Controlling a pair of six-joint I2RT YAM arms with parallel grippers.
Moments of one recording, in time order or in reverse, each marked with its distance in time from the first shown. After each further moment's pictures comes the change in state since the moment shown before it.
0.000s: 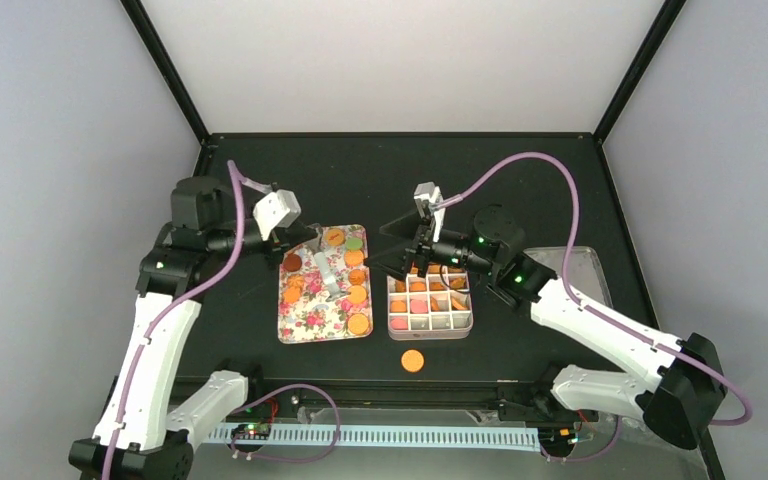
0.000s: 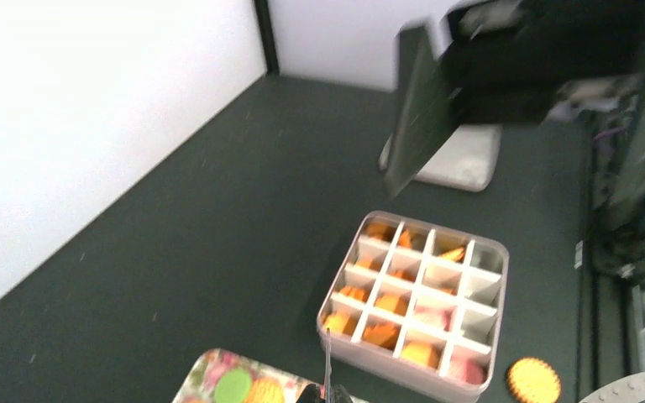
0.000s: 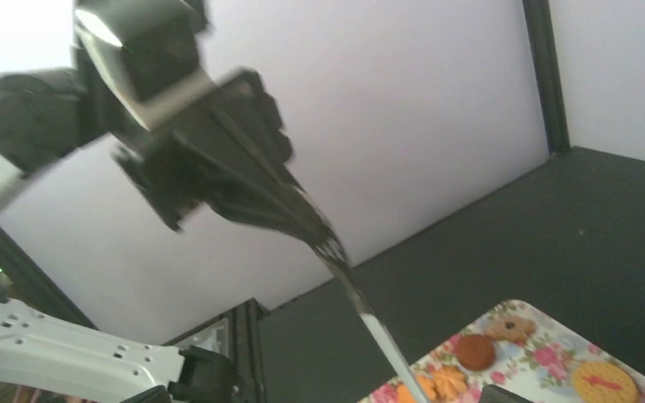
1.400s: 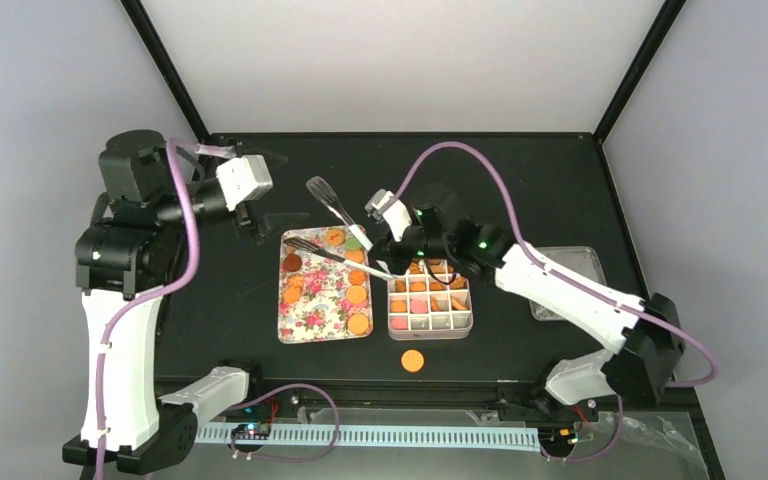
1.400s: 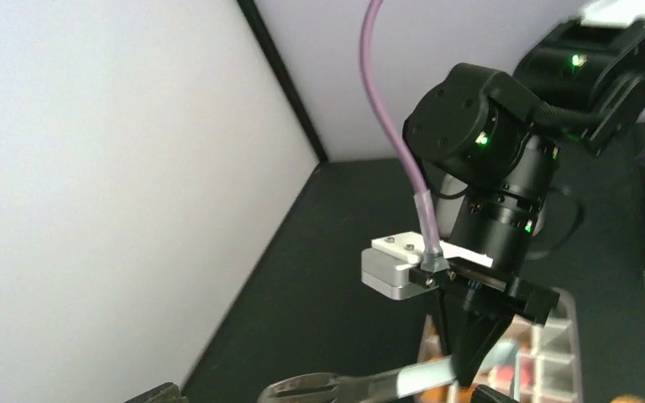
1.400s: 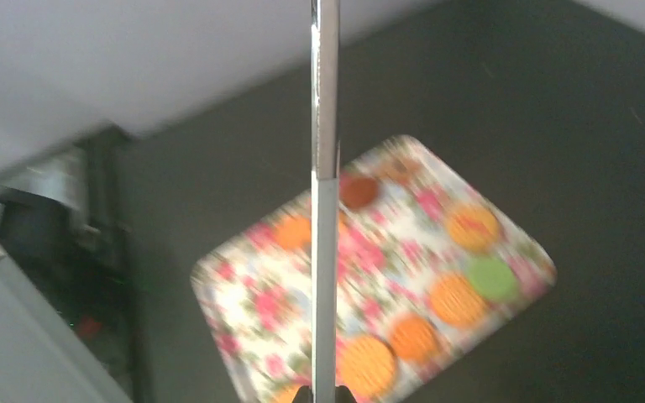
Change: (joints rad) left arm 0.025 0.154 0.570 -0.174 0.125 0.076; right arm 0.051 0.233 0.321 -0.596 0.116 -0.379
